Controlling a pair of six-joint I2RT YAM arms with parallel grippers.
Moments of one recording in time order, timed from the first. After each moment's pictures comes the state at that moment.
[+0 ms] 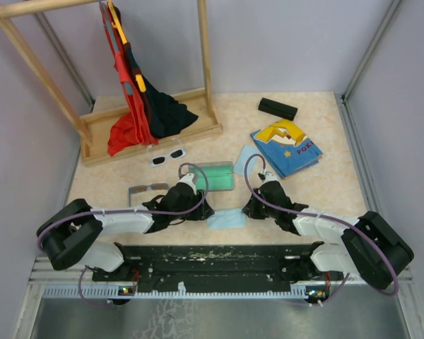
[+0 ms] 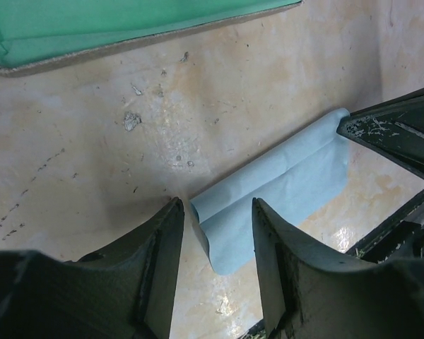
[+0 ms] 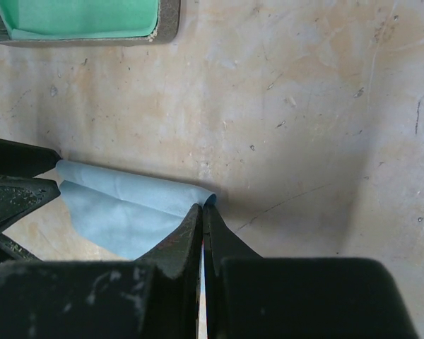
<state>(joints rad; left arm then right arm) -0.90 1.40 0.46 0.27 -0.06 -0.77 0.66 1.21 0.31 0.16 -0.05 0.71</state>
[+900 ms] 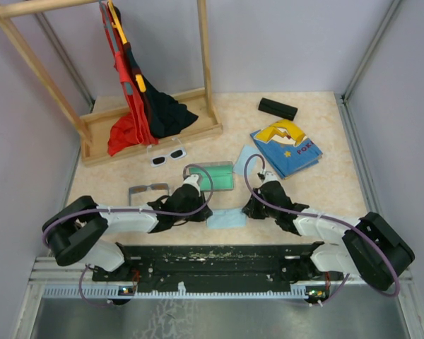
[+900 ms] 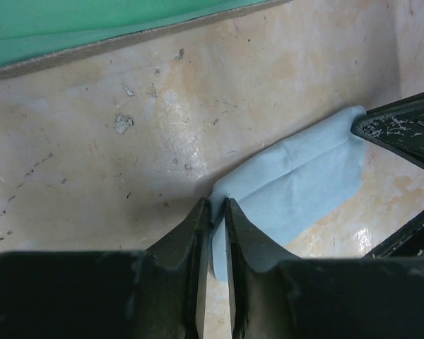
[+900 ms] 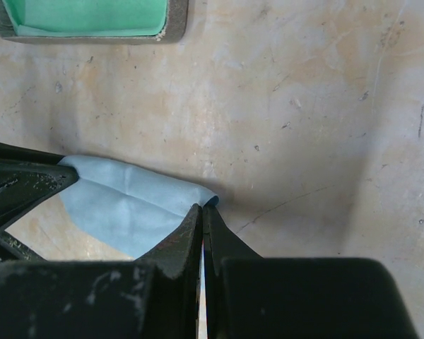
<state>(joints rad) -0.94 1.45 0.49 0.25 -0.11 -0.77 0.66 1.20 0.31 0.16 -0.05 0.70</state>
